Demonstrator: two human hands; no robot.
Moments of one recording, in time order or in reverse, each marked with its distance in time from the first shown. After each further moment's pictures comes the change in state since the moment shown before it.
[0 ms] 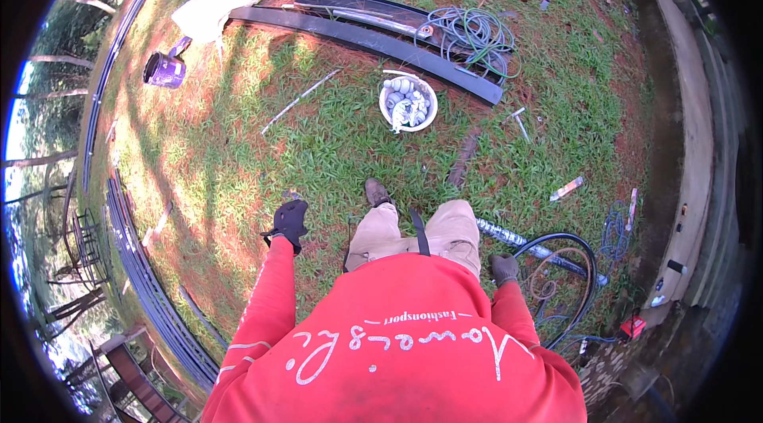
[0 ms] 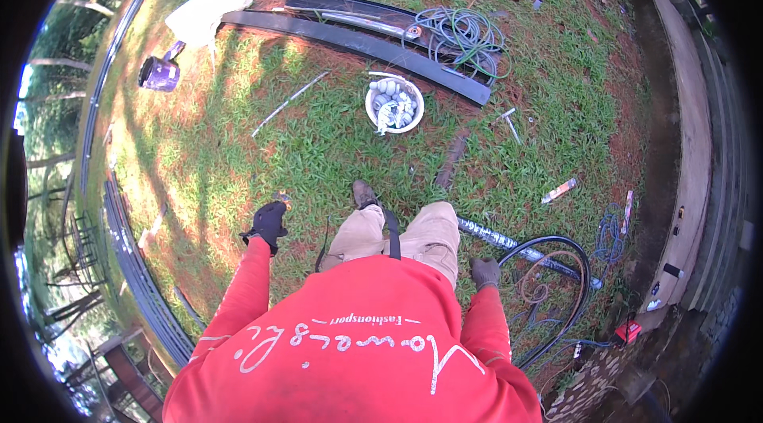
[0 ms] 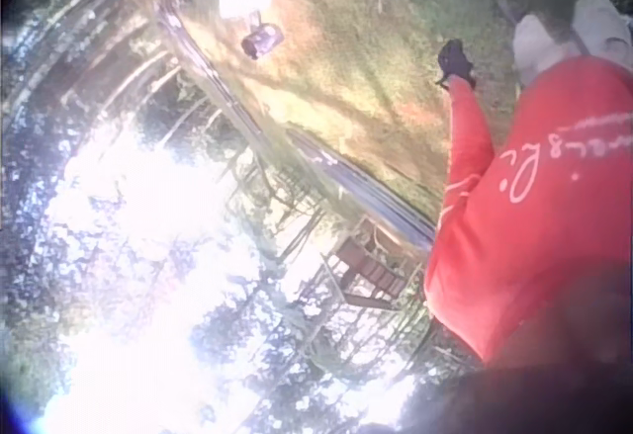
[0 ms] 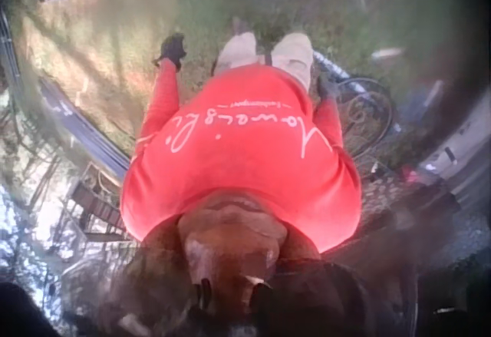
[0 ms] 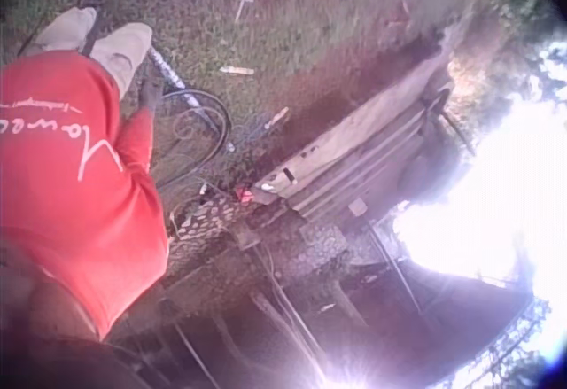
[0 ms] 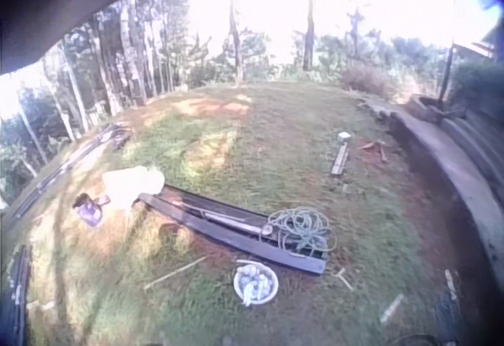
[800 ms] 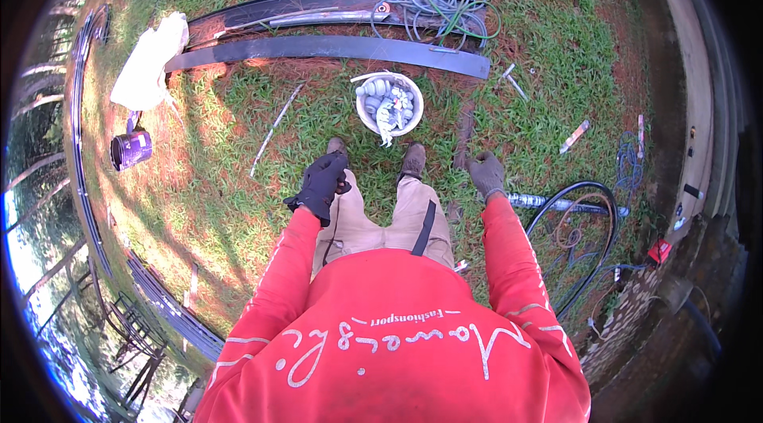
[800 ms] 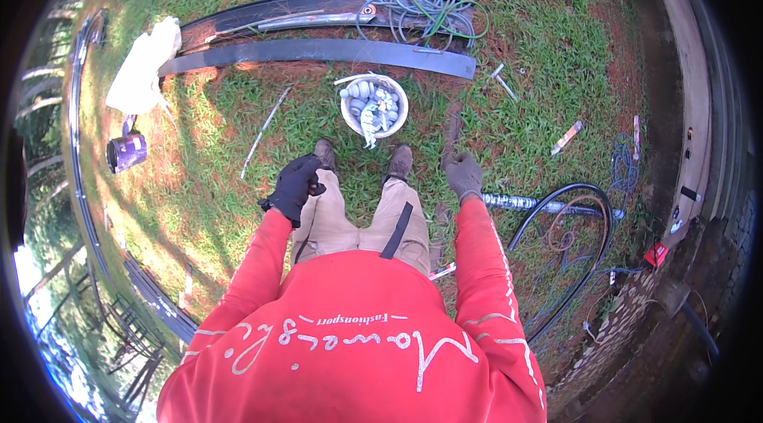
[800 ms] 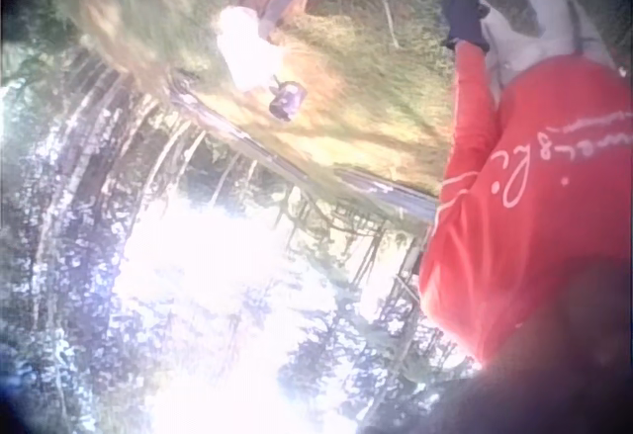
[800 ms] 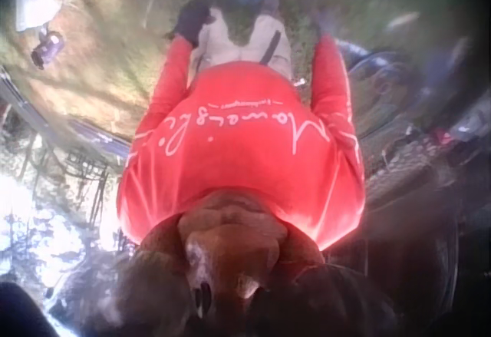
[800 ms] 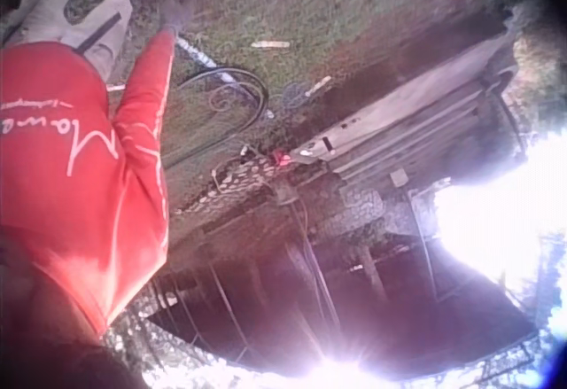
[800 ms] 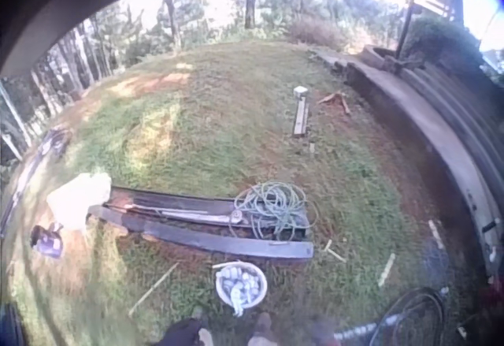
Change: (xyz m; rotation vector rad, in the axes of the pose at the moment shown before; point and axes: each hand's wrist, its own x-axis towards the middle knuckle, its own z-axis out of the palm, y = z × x) left_hand 0.179 0.316 0.176 -0.116 -0.517 0.076; right_hand 0.061 -0.410 0.096 -0.240 0.187 -0.284
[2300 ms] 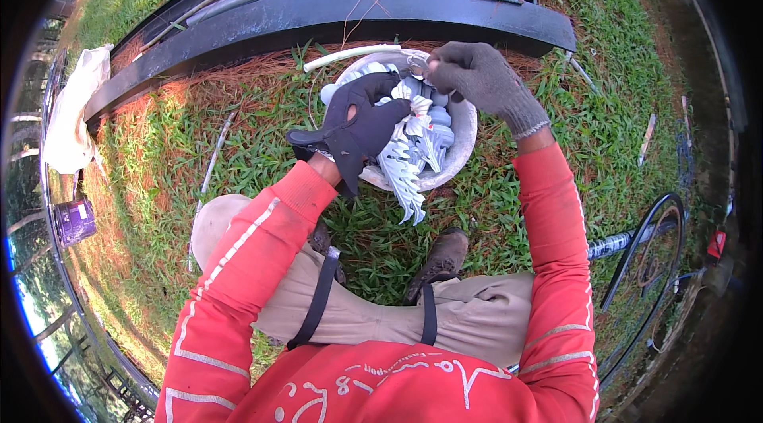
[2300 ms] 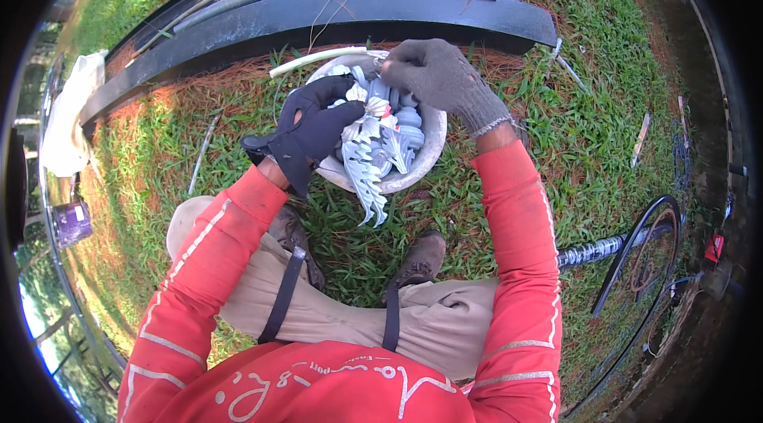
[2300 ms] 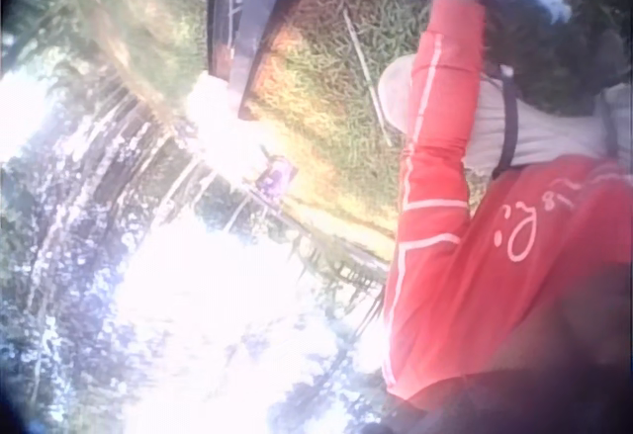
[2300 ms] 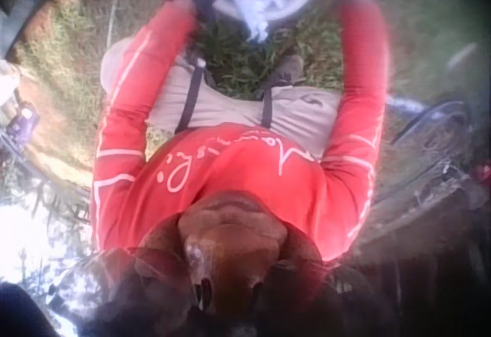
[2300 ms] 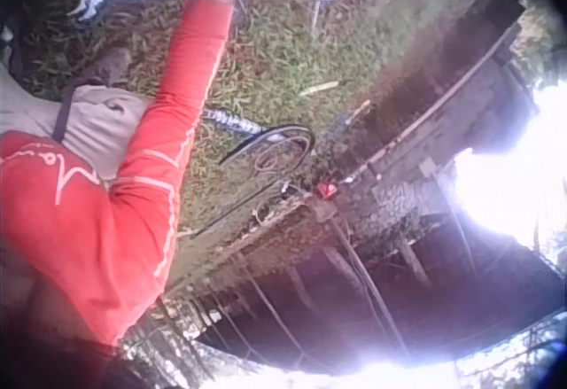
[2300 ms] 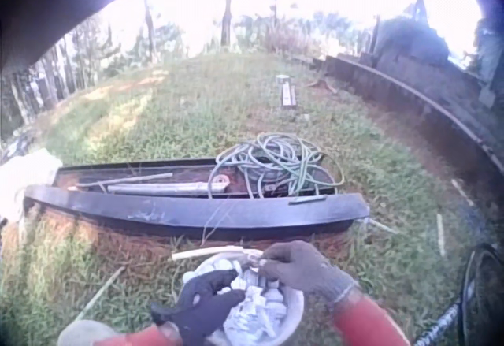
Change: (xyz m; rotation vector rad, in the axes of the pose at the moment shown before) left_hand 0.507 -0.200 0.075 0.504 -0.325 0.734; right_hand 0.338 -0.109 0.339 0.285 -0.156 -0.844
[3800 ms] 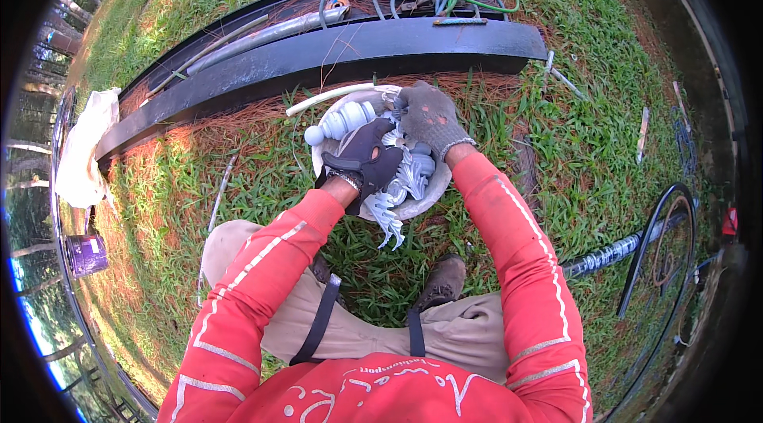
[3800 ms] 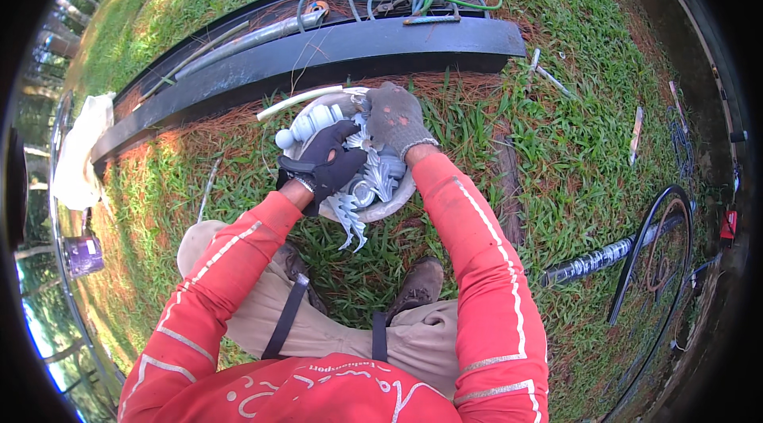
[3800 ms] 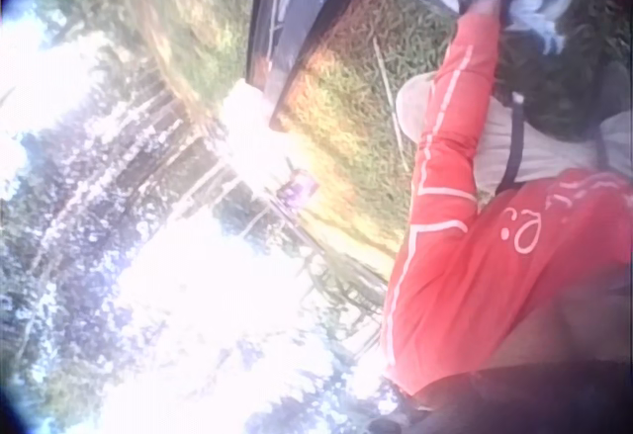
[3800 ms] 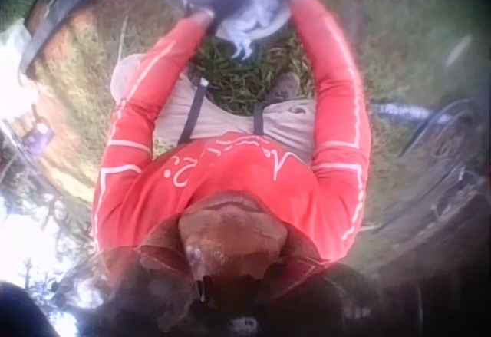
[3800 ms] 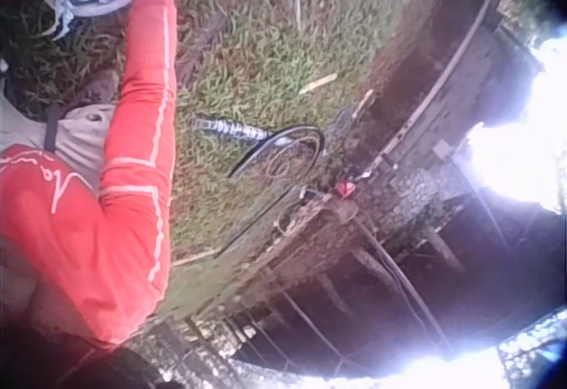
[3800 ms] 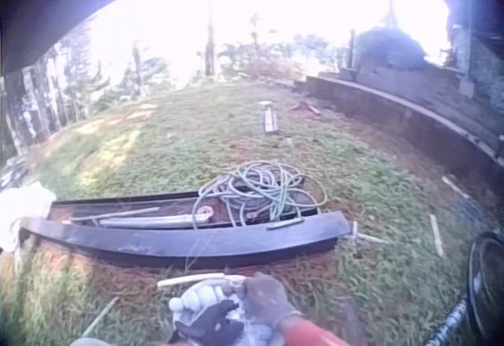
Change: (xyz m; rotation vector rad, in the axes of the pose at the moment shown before) left_hand 0.018 -0.016 0.043 0.474 -0.145 0.159; right_hand 0.031 0.063 0.056 -0.630 0.293 0.086
